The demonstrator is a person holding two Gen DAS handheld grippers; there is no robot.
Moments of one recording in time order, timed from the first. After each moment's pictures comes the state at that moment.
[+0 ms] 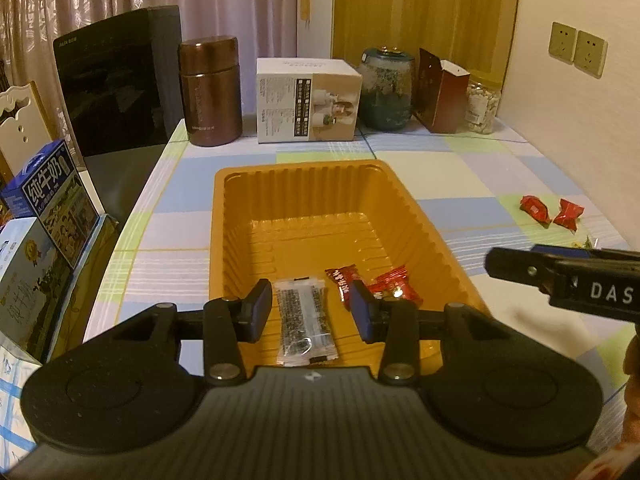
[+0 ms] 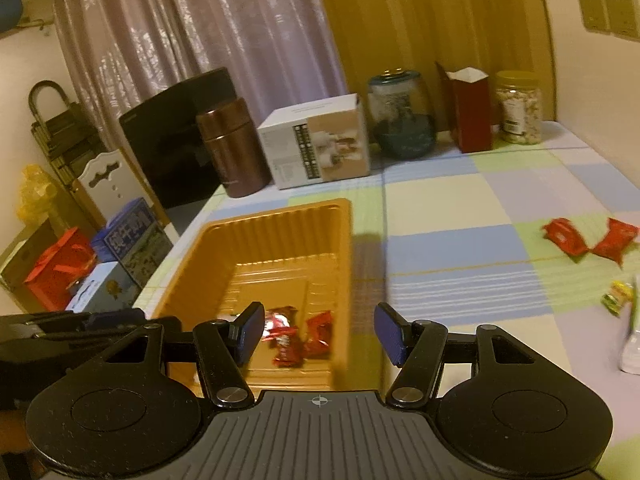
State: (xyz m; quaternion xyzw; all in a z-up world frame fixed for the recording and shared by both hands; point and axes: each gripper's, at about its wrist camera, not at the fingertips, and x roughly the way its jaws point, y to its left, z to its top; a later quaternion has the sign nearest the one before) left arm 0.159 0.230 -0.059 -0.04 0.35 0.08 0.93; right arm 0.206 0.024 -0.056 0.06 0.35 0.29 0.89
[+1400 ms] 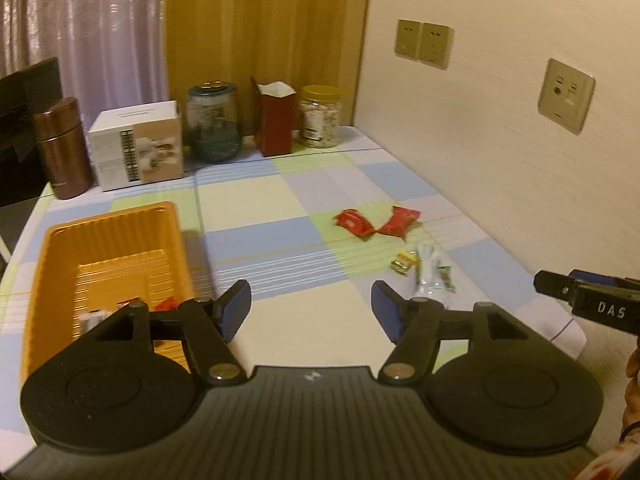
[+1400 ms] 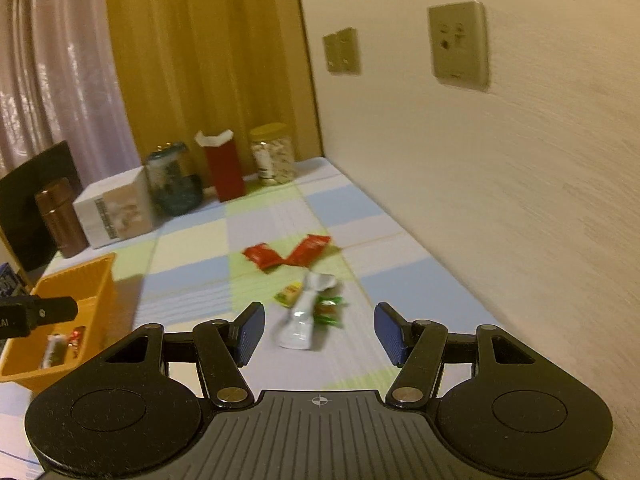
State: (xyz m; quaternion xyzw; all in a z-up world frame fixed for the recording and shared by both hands) left arm 0.160 0.036 -0.016 -0.02 0.32 -0.06 0.94; right arm 0.146 -0.228 -0.012 0.06 0.31 0.06 0.95
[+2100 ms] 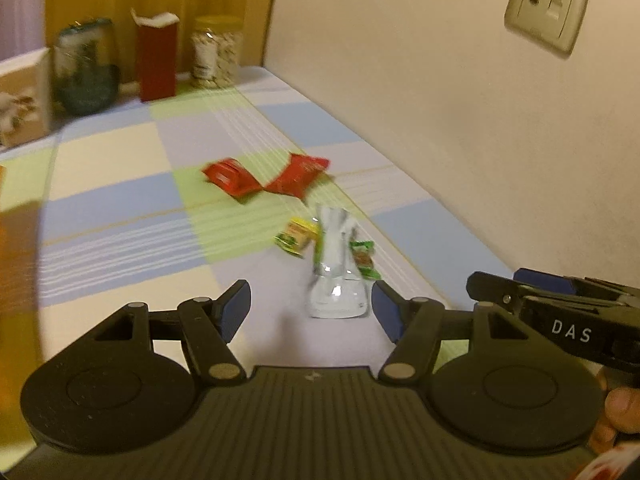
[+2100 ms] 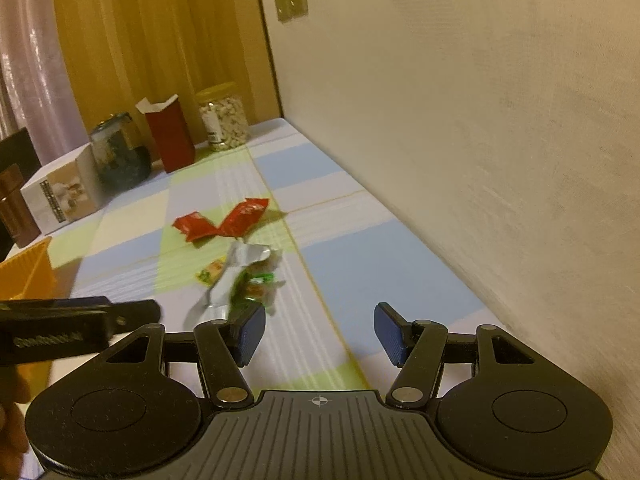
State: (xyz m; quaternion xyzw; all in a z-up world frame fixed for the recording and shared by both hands) left arm 0.259 -0.071 -0.112 -0.04 0.38 -0.17 0.91; right arm 0.208 -0.277 -0.082 0.07 0.35 0.04 0.93
